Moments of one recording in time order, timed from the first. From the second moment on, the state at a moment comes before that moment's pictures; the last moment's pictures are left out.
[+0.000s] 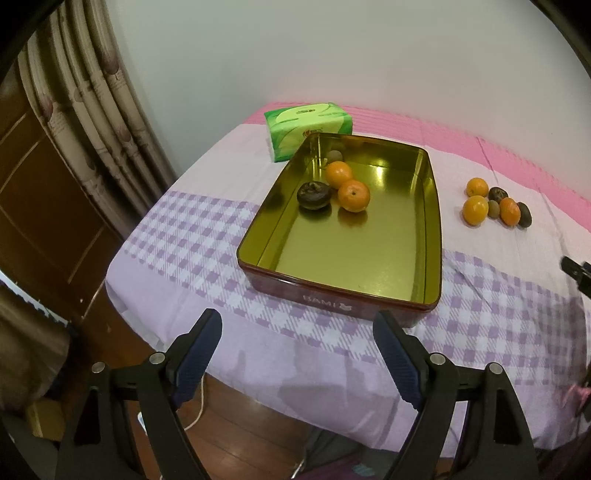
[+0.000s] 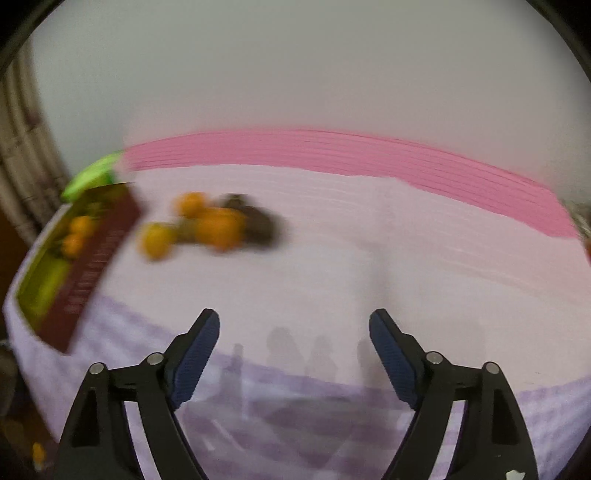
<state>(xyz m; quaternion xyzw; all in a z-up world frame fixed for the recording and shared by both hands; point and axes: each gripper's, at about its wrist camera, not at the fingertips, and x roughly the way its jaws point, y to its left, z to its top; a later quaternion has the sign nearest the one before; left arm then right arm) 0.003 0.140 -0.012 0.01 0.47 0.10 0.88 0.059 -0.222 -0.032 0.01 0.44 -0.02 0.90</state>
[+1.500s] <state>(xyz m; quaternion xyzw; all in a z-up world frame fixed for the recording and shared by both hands) 0.166 -0.048 -0.015 0.21 0.49 -0.27 0.80 0.063 -0.356 -0.070 0.08 0.44 -0.14 0.88</state>
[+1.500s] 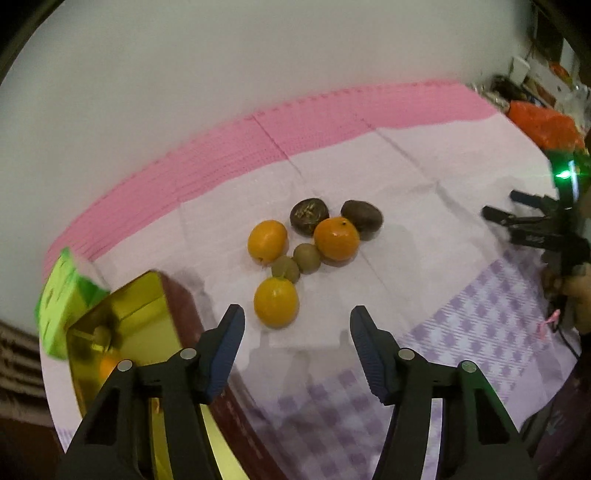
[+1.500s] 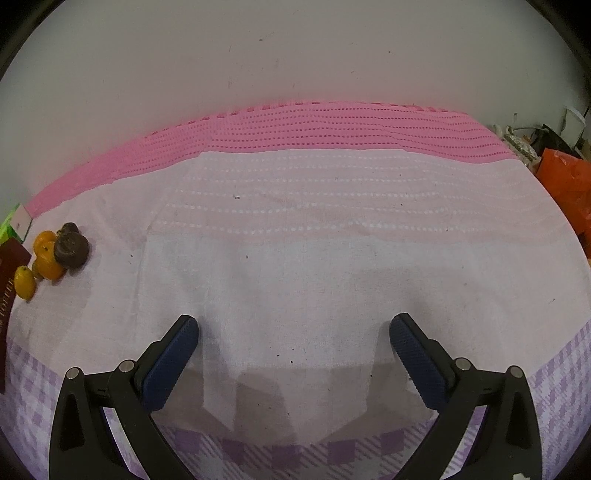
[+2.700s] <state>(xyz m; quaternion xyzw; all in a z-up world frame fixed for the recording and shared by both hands) 0.043 -0.017 0.012 0.07 0.50 -0.20 0.84 0.125 -0.245 -0.027 -0.07 0.41 0.25 0.87</state>
